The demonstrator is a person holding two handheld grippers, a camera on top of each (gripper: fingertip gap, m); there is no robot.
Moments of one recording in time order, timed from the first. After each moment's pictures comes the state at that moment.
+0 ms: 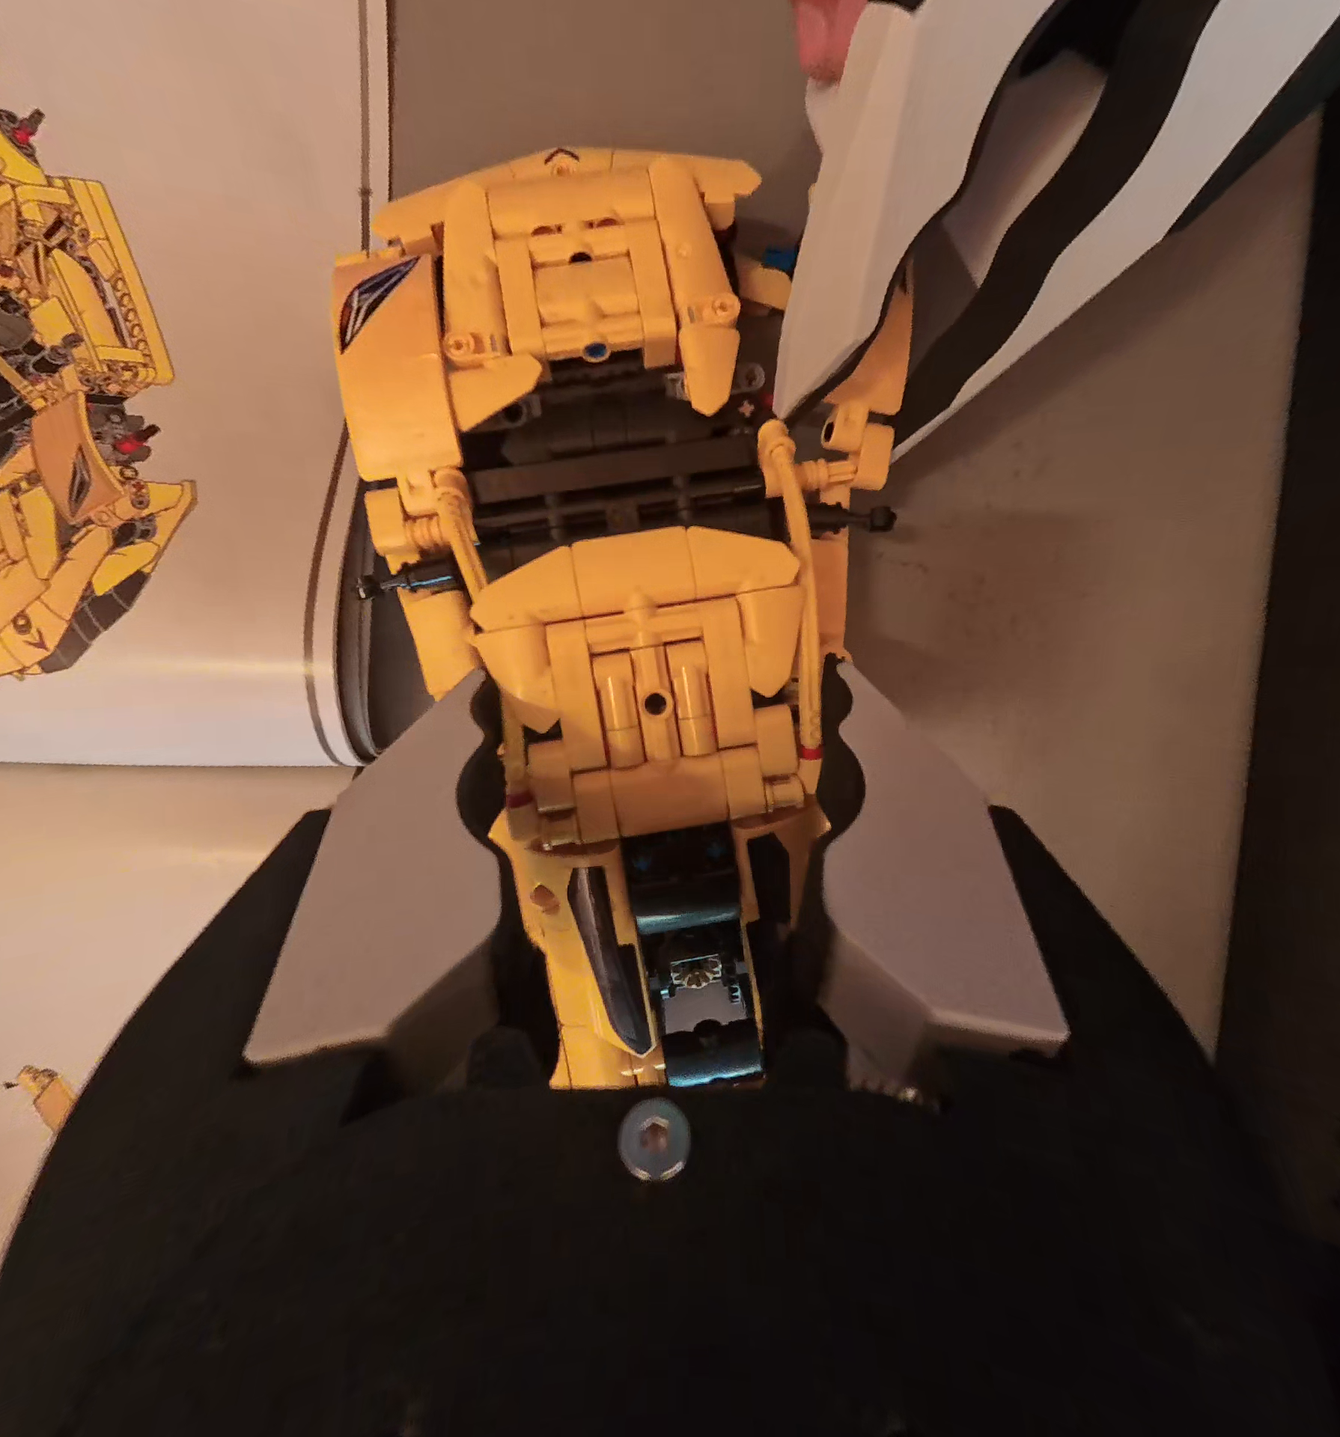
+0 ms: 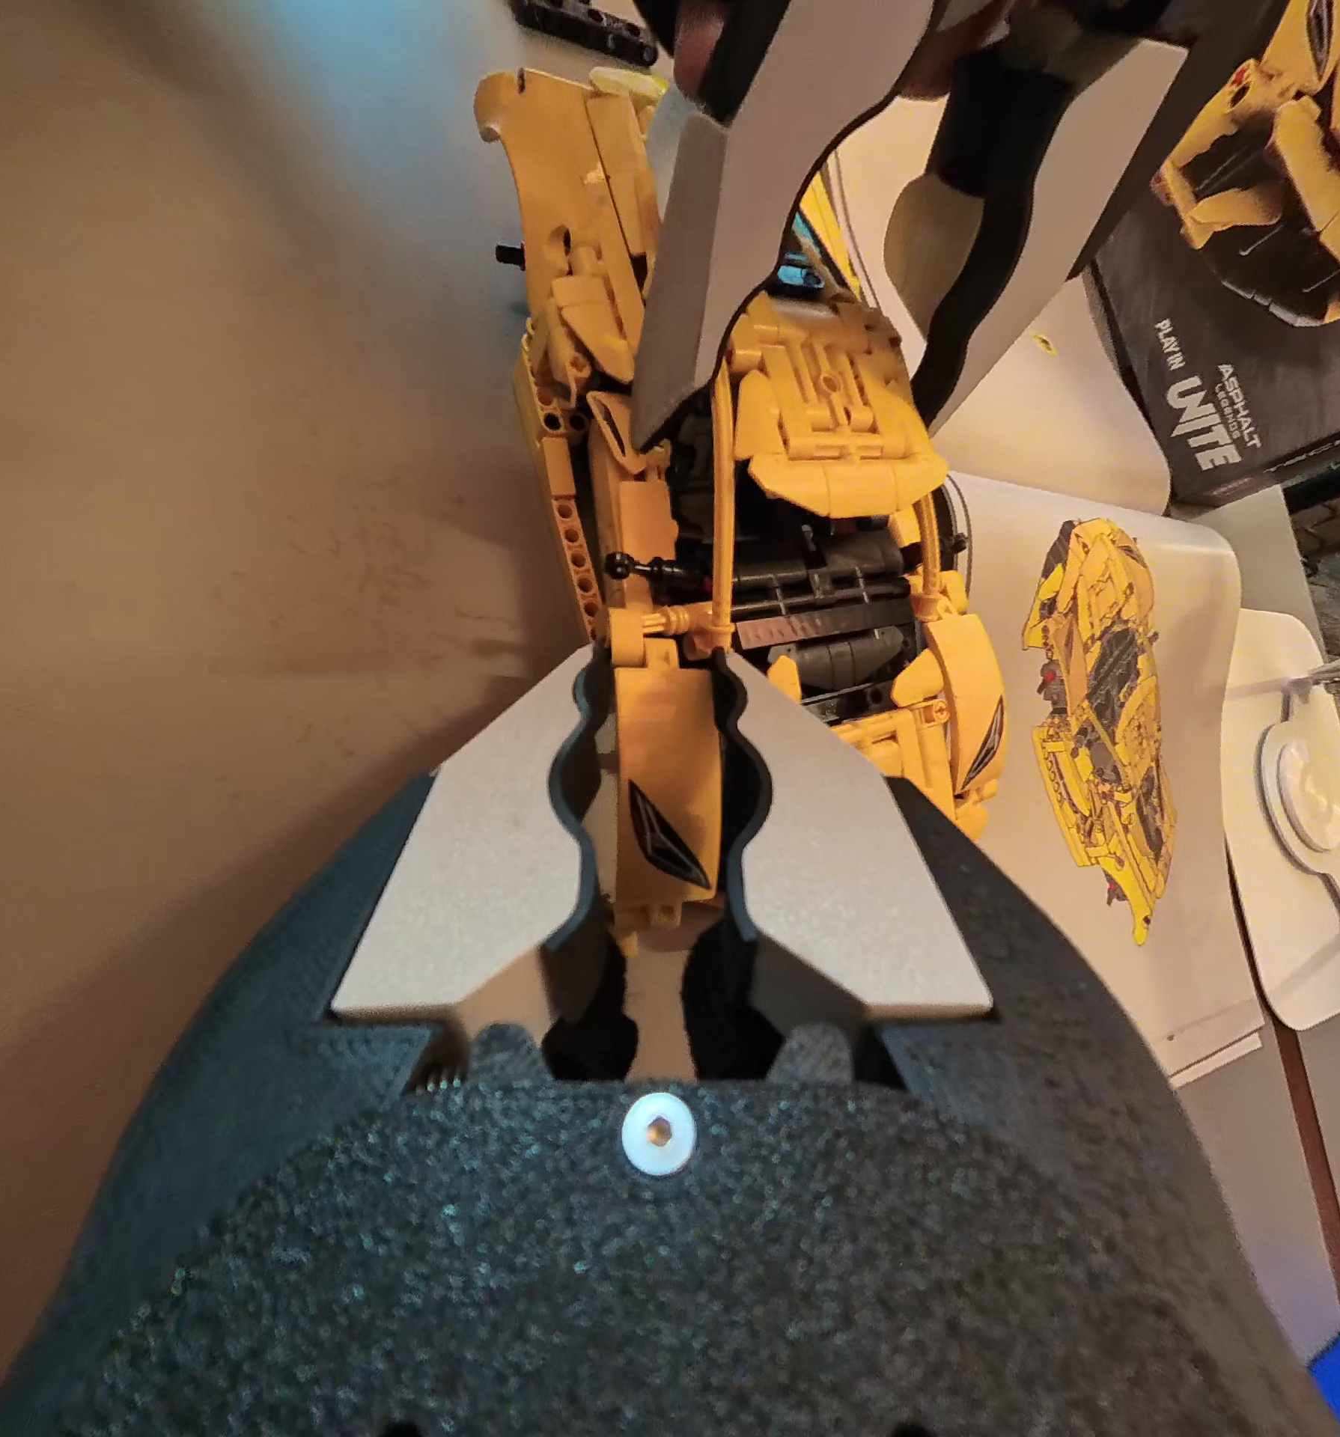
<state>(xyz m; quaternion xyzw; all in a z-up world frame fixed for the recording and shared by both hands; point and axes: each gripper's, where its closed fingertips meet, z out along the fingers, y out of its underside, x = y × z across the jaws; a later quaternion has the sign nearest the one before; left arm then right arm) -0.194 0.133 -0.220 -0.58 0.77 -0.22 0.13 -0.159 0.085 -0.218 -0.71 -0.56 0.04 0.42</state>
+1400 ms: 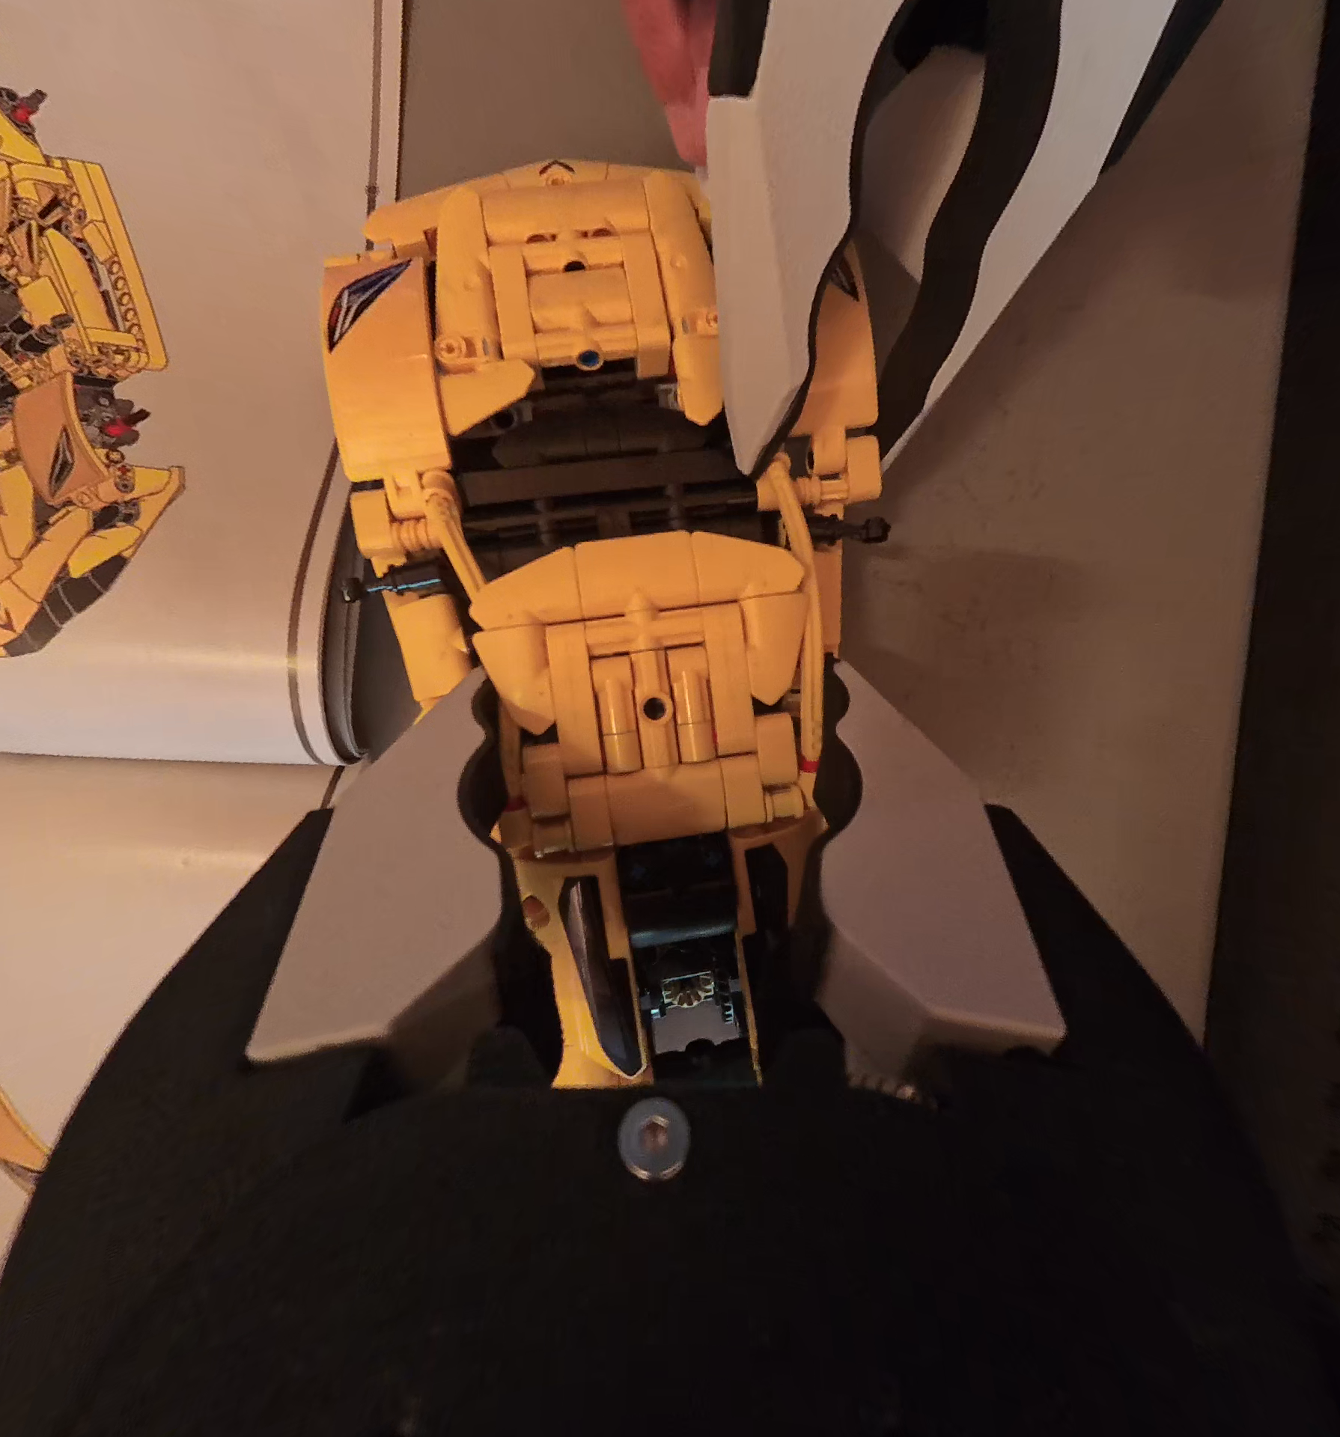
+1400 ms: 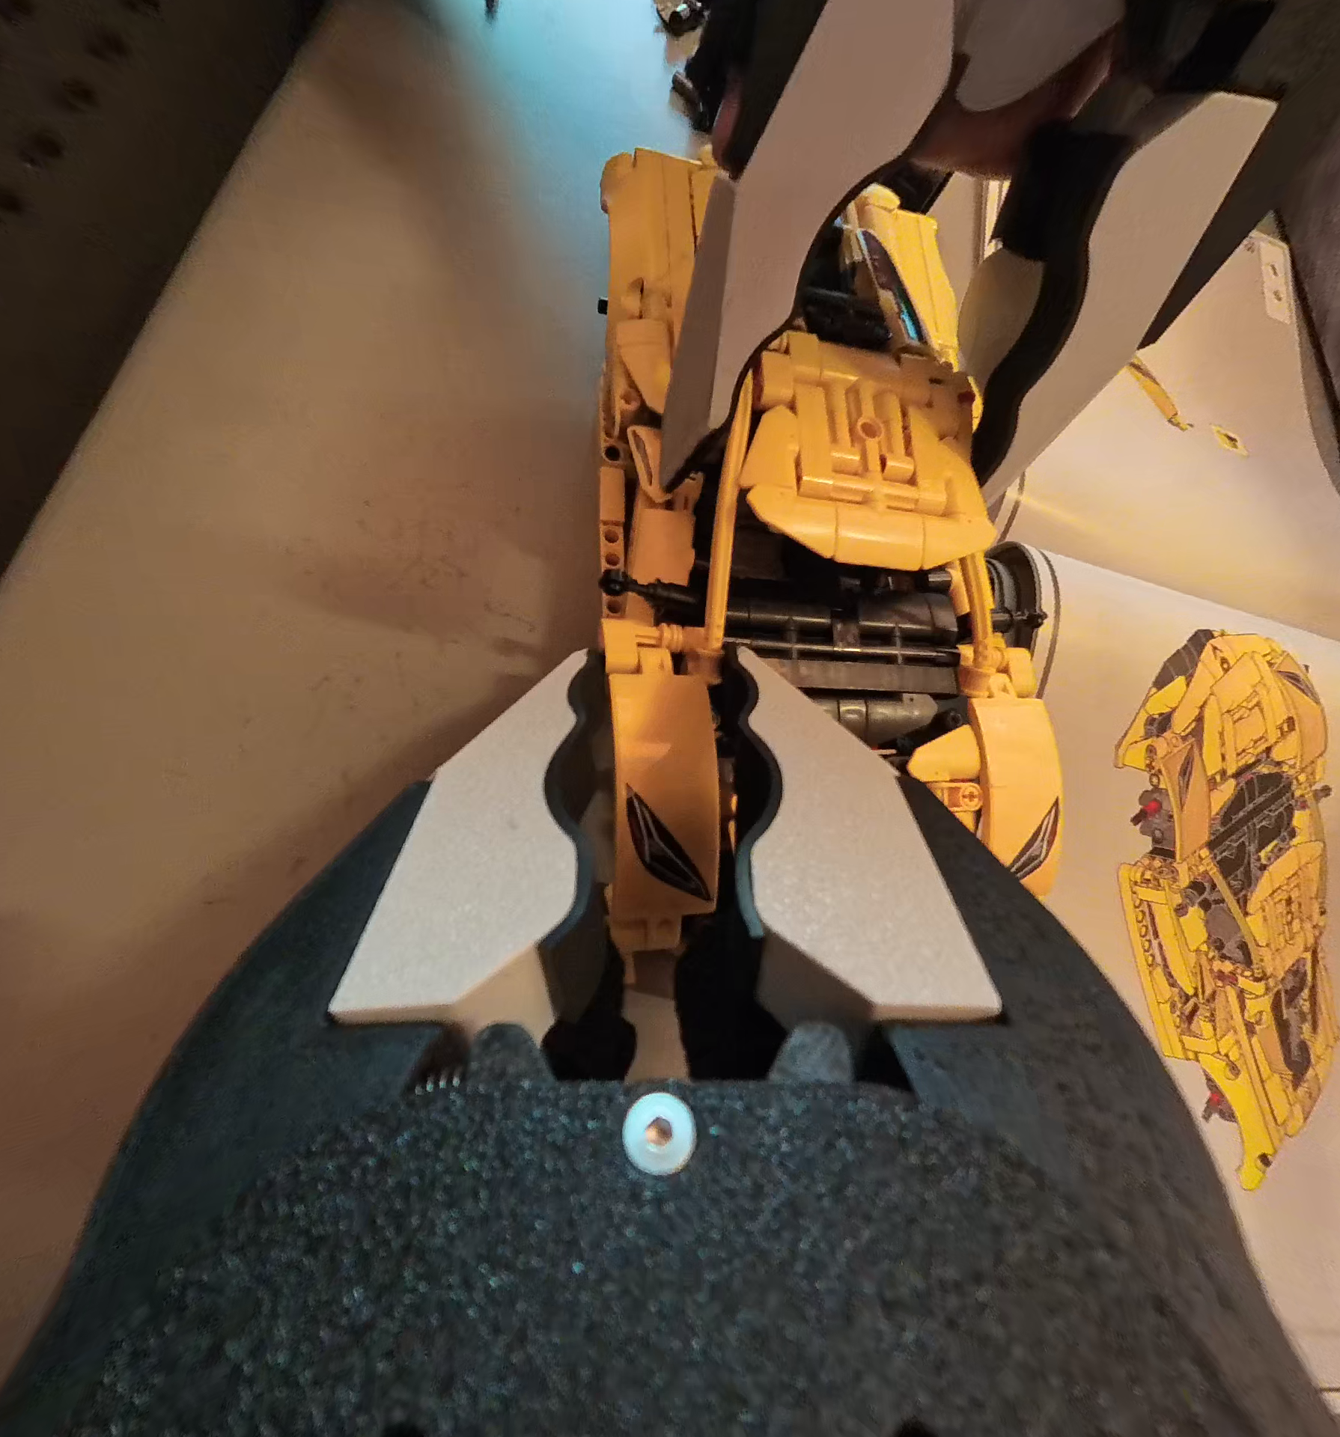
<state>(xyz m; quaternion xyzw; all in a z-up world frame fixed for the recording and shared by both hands) -0.192 0.131 -0.222 -0.60 0.75 -0.24 0.14 -0.164 0.089 -0.218 -0.66 -0.63 0.17 0.37</state>
